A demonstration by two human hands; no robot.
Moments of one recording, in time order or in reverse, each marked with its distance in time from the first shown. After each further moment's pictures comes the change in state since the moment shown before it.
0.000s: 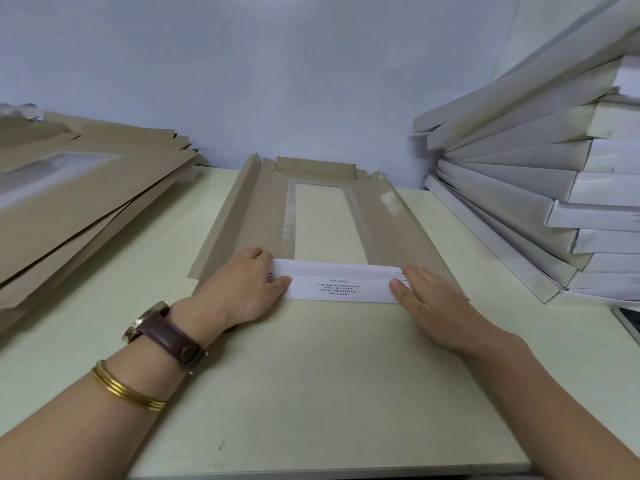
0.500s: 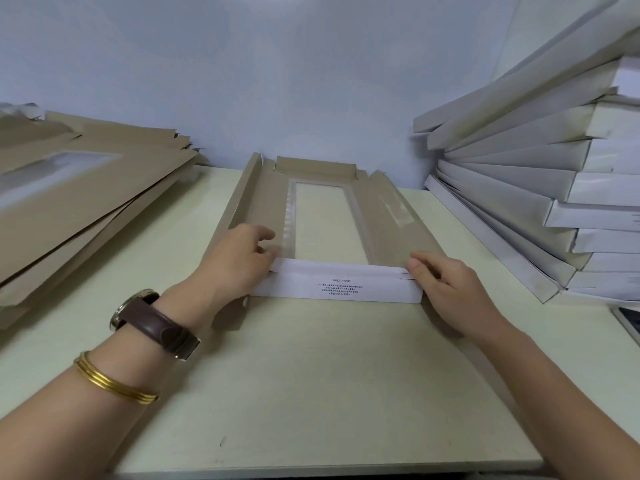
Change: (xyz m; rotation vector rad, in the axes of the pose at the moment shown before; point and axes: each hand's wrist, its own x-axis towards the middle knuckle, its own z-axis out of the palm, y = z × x) left_hand -0.001 0.009 -0.025 -0.331 0.232 -0.026; right_hand 0.002 0.002 -0.015 0.253 0.242 0.056
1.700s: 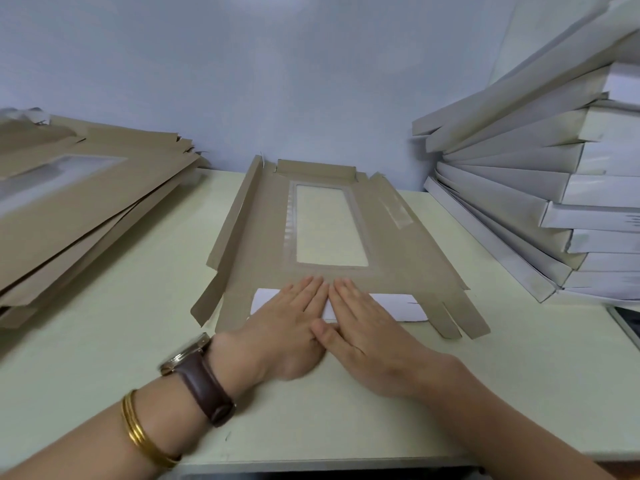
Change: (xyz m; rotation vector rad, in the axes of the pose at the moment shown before) left_hand -0.047 0.007 0.059 0.656 -0.511 0.382; right_hand -0.047 -0.068 0.060 -0.292 -0.543 -0.197
